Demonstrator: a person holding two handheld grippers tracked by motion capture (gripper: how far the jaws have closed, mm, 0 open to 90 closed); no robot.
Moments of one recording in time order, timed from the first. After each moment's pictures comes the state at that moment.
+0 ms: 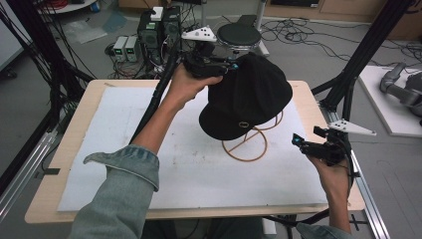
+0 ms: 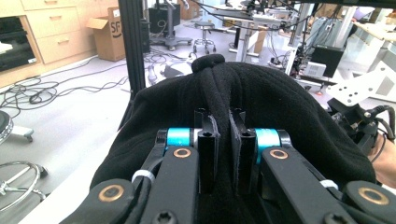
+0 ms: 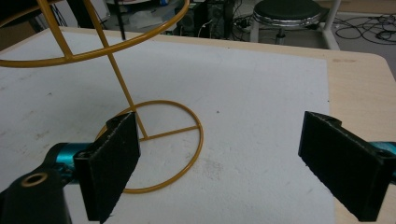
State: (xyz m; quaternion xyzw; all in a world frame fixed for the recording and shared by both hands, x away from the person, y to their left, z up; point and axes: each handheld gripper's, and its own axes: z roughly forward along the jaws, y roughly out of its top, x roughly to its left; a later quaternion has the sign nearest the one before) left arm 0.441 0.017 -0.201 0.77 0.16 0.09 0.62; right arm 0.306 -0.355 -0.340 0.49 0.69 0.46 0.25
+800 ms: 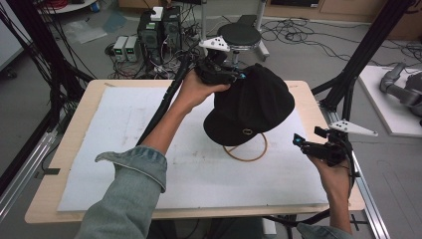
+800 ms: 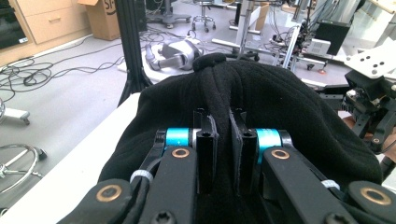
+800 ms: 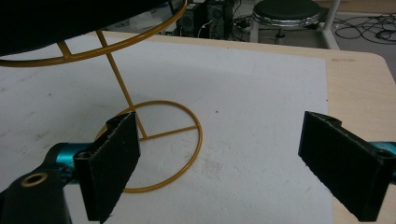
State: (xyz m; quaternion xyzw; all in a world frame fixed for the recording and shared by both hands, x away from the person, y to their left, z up) left arm 0.448 -0.006 -0.221 0.79 0.16 0.08 0.58; right arm 0.305 -0.357 -0.340 0.49 0.69 0.47 0.25
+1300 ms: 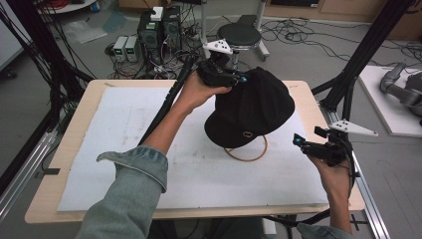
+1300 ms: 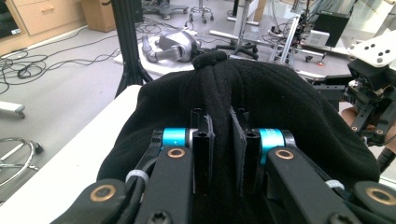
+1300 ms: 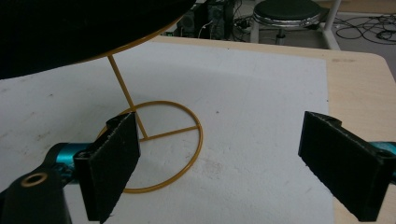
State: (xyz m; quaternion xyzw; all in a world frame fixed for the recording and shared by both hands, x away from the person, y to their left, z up) left arm 0.450 -0.010 -0.226 0.80 0.16 0.08 0.57; right arm 0.305 -0.357 -0.340 0.49 0.69 0.47 0.25
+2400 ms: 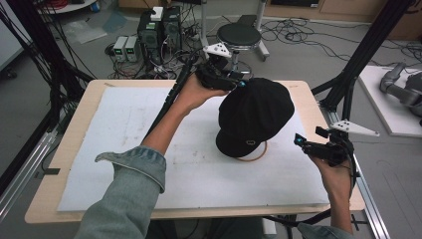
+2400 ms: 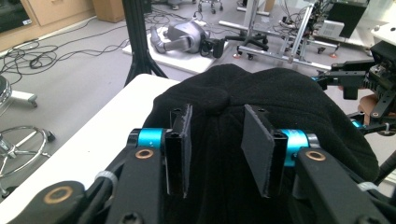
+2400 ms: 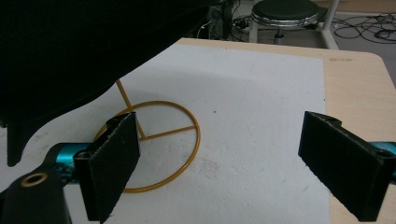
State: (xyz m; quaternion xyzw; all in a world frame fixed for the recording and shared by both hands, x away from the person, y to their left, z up) left arm 0.453 -0.005 -0.234 0.81 0.17 0.09 0.55; right arm 0.305 -0.360 -0.340 0.49 0.69 0.47 0.25
